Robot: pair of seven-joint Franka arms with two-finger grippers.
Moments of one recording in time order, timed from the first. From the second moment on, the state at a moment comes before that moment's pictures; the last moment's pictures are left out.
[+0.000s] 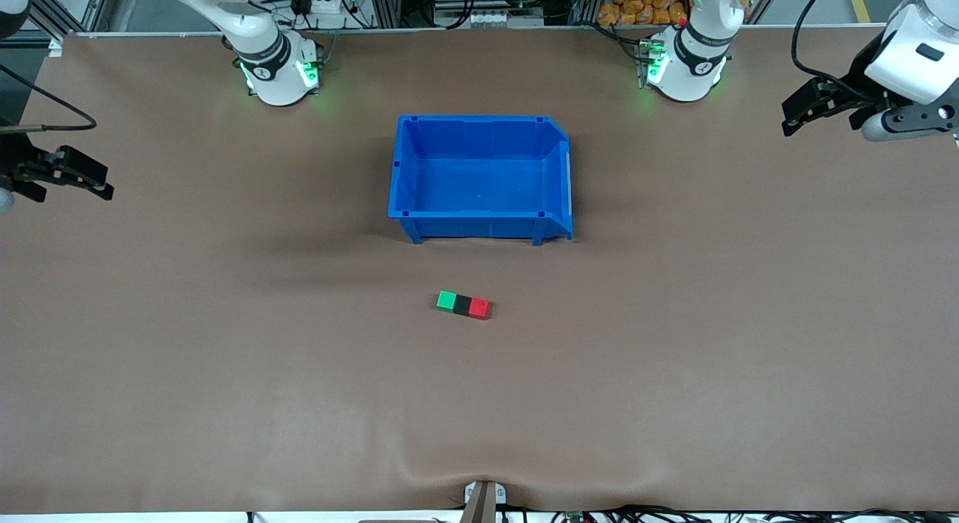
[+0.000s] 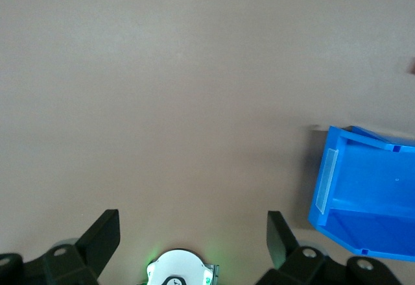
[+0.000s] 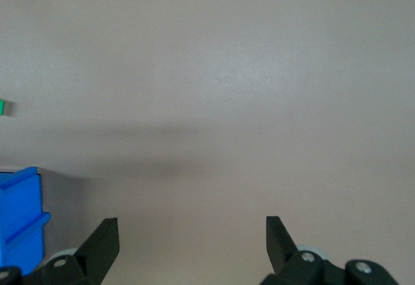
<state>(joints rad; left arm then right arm) 0.06 -0.18 -0.19 -1.72 0.03 1.50 -0.20 -0.03 -0.01 -0.02 -1.60 -0.01 1.59 -0.08</state>
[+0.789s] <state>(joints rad) 0.08 -0.18 -0.18 -1.69 0.03 1.47 -0.20 -0.02 -0.03 -0.06 -1.55 0.08 1.46 -0.08</state>
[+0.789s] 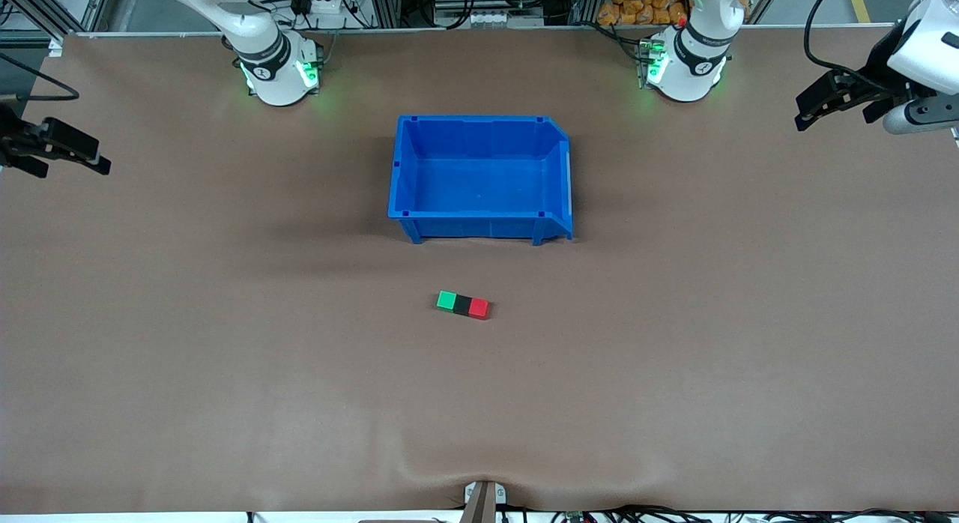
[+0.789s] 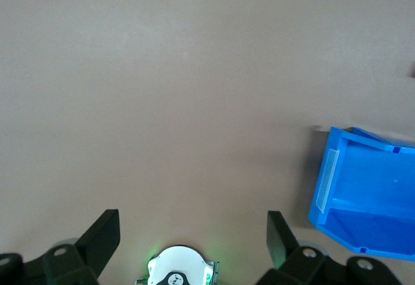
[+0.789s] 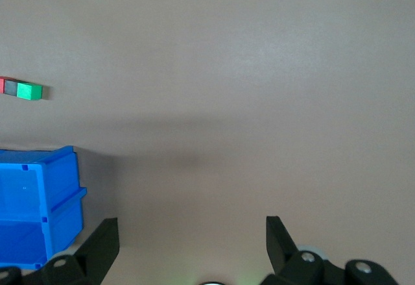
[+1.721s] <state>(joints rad) 0.08 -0.18 -0.18 -1.69 0.03 1.45 -0.20 0.00 -0.03 -0.06 -1.55 0.02 1.46 -0.08</state>
